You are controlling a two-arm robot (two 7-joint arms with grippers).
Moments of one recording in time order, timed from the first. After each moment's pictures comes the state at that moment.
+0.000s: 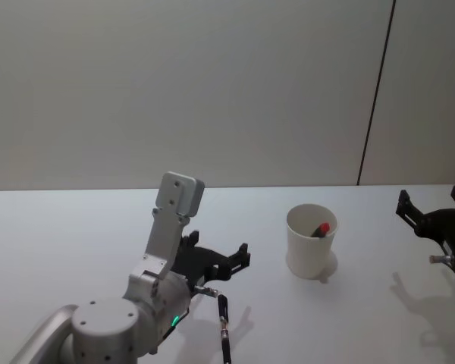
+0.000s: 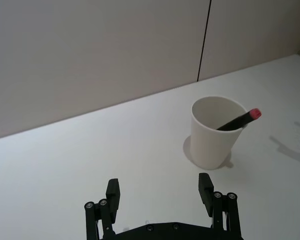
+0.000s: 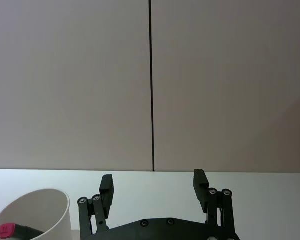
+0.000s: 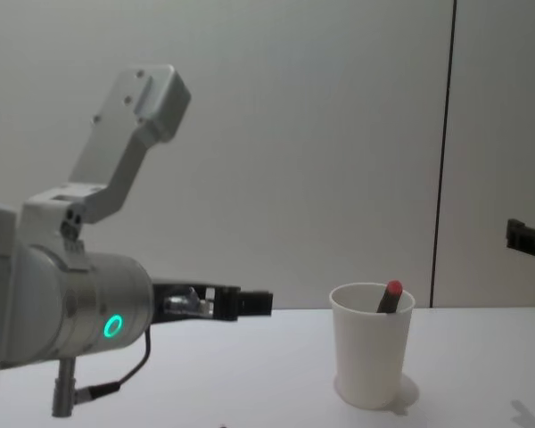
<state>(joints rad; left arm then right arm) -0.28 0.30 0.44 -1.63 -0.42 0.47 0.10 0.24 0.14 -0.09 -1.39 0.15 -0.02 0.05</state>
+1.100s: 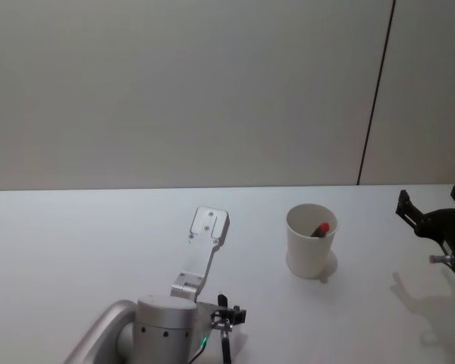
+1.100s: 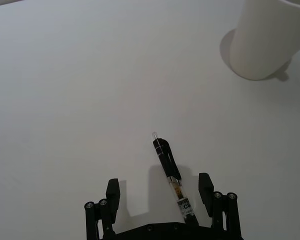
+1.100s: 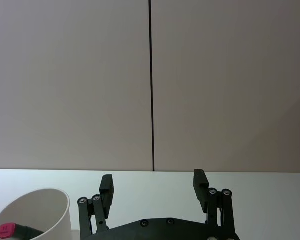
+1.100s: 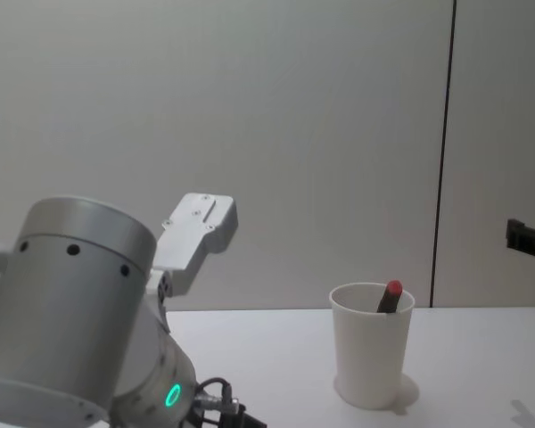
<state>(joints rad) -0.33 0.14 0.45 -1.50 -0.50 0.88 0.42 0.24 0.14 -0.09 -1.39 0.15 -0.02 0.05</state>
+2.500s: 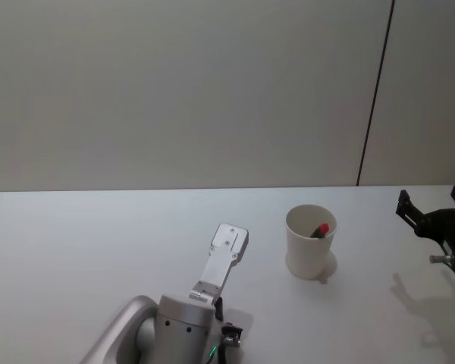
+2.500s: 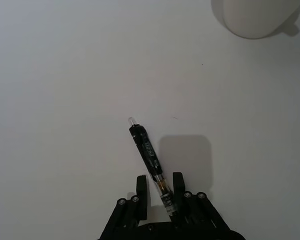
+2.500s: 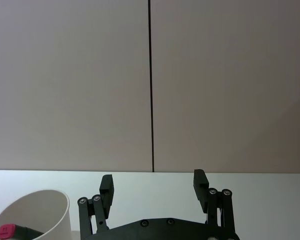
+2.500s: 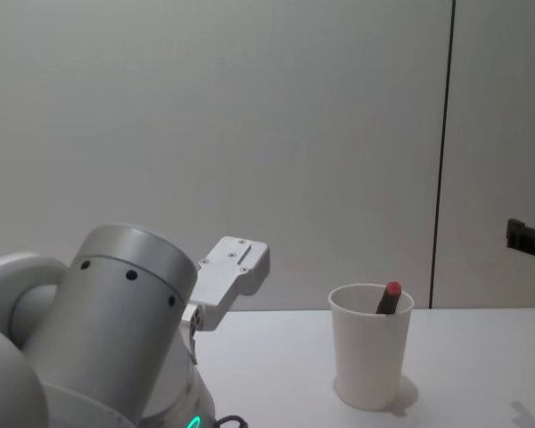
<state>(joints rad) -0.38 0.08 0.45 -1.39 -0.36 0.98 0.31 0.24 0.14 -0.09 -1.39 0.15 -0.02 0.05</state>
